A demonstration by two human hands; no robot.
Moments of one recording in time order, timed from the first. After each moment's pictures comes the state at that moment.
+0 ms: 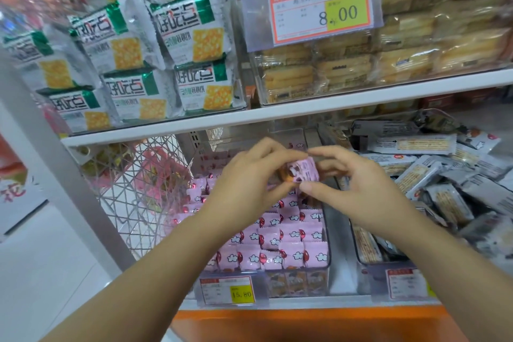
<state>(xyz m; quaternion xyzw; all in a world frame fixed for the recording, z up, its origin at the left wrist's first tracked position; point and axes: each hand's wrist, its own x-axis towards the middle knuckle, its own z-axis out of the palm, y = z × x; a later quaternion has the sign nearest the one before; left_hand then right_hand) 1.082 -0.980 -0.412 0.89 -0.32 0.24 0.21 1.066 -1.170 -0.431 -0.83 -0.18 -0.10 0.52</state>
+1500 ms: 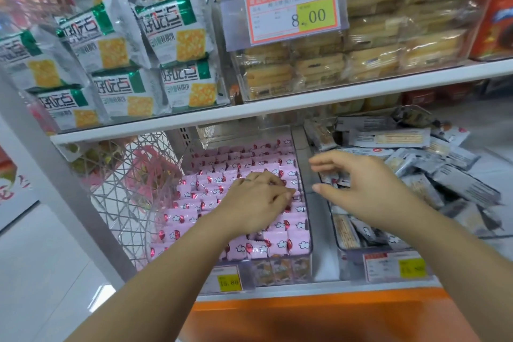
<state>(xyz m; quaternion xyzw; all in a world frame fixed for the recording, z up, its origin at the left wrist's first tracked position) 1.091 -0.998 -0.447 0.98 -0.21 -0.02 0.05 1.059 -1.199 -0.431 -0.91 -0.19 -0.13 0.35</state>
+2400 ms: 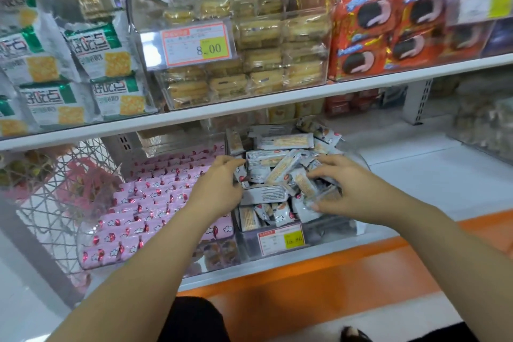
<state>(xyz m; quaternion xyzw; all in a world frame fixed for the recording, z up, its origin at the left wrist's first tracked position) 1.068 -1.061 -0.430 0.97 -0.14 0.04 0.21 0.994 -1.298 -0.424 -0.97 -0.10 -0.03 0.23</state>
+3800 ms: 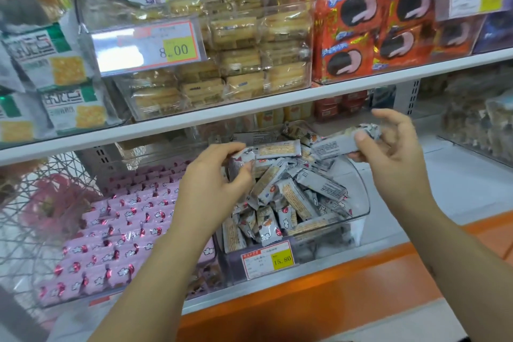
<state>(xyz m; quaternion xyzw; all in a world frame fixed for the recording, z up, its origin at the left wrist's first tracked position) 1.049 -1.088 -0.412 0.87 -0.21 0.27 0.35 1.007 -1.324 -0.425 -0.67 -0.01 -0.37 0.64</state>
